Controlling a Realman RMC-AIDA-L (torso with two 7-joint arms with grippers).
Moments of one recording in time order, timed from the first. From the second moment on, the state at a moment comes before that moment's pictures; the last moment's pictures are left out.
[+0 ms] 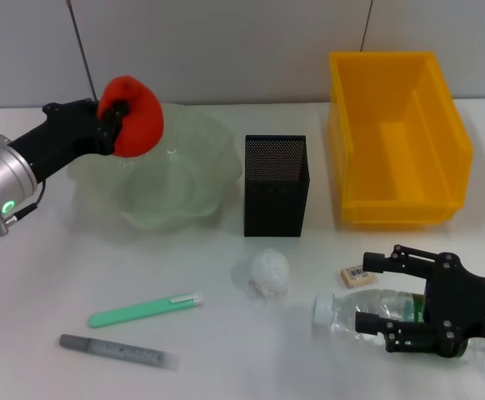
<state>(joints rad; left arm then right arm) -0.66 -2.07 0.47 0.35 1.64 1.07 -0.93 0.35 2.06 2.35 0.64 1.32 -1.74 1.11</state>
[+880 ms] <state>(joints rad) -0.52 -2.07 0.62 0.32 1.60 1.34 -0.81 0.36 2.06 2.35 0.77 1.30 -1.72 1.32</state>
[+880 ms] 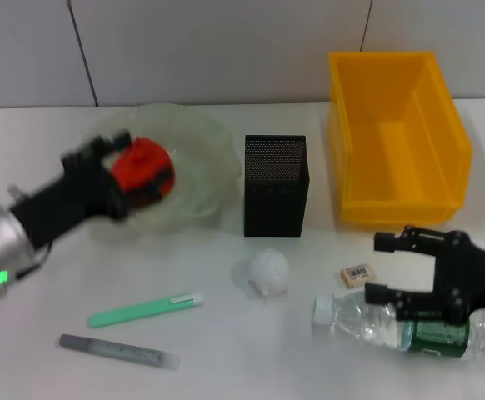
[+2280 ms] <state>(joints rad) -0.34 -2.07 0.91 0.34 1.61 1.45 -0.76 0.51 2.09 1.83 1.25 0.92 -1.42 2.32</state>
